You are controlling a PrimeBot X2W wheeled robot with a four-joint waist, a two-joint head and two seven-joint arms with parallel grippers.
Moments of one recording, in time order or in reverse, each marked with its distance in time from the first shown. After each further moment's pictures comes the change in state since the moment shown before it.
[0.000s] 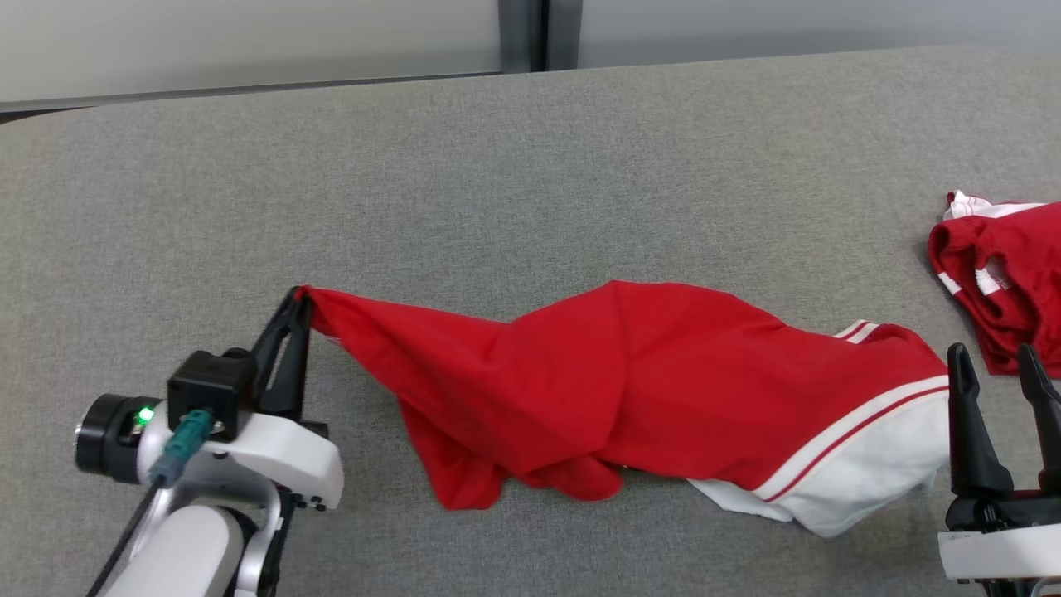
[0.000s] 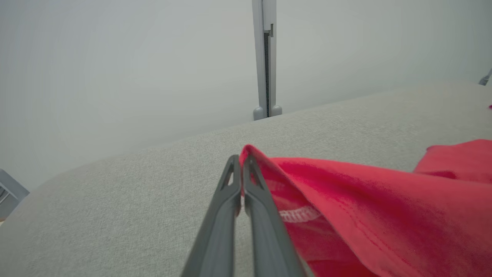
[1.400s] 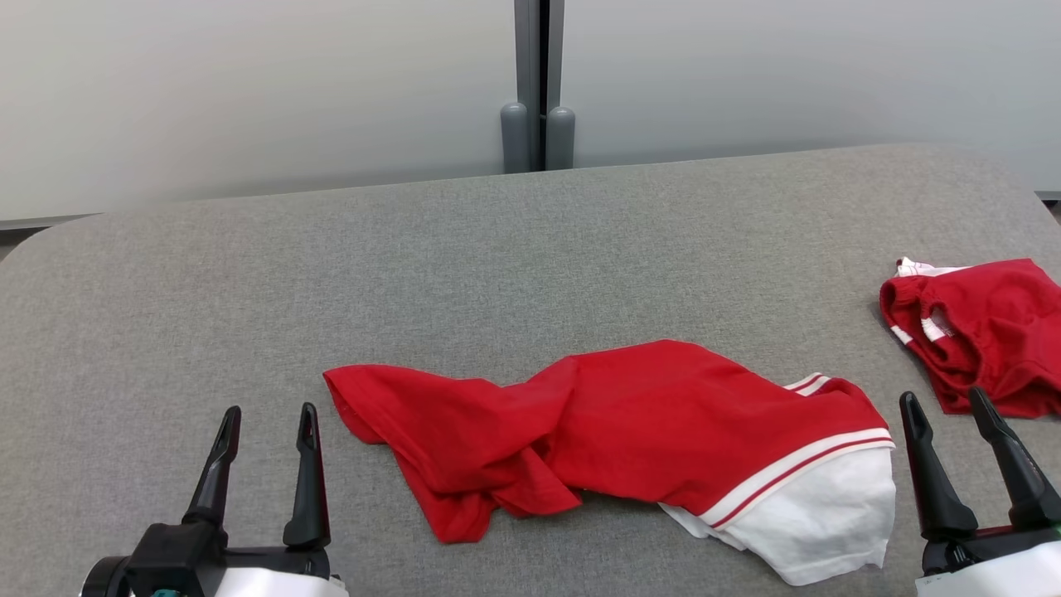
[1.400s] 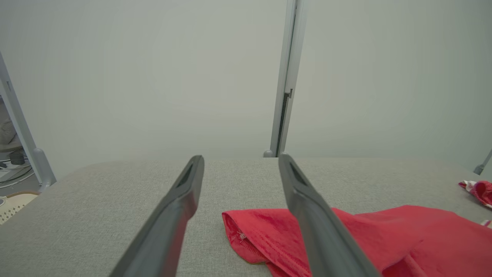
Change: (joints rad) left arm 0.359 -0.145 0.203 -0.120 0.001 0.008 -0.207; right arm 0.067 -0.029 0.054 -0.029 -0.046 0.000 0.095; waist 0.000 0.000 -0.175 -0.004
